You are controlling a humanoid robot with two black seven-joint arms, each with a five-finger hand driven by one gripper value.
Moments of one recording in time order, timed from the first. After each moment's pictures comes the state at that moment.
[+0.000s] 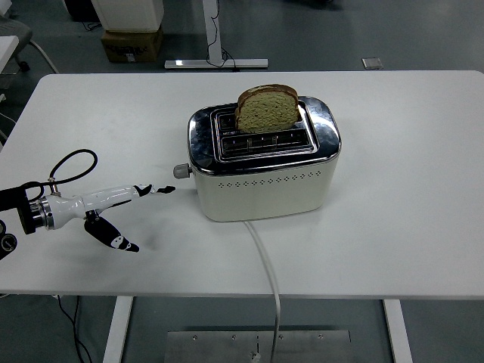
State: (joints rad) left arm -0.59 0.72 -0.54 -1.11 1.47 -0.23 -0.59; right arm 0.01 0.00 0.42 0.15 -0.35 0.07 0.13
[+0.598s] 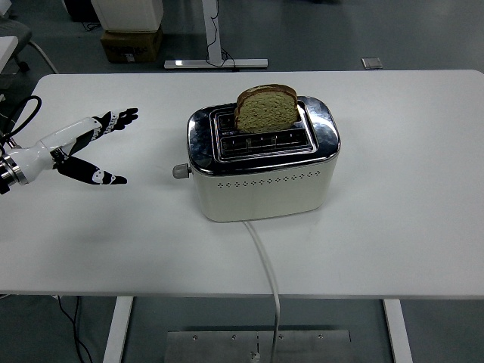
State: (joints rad) left arm -0.70 0.75 -0.55 -1.02 1.02 -0.24 -0.59; right arm 0.01 0.00 0.42 0.15 -0.35 0.07 0.13
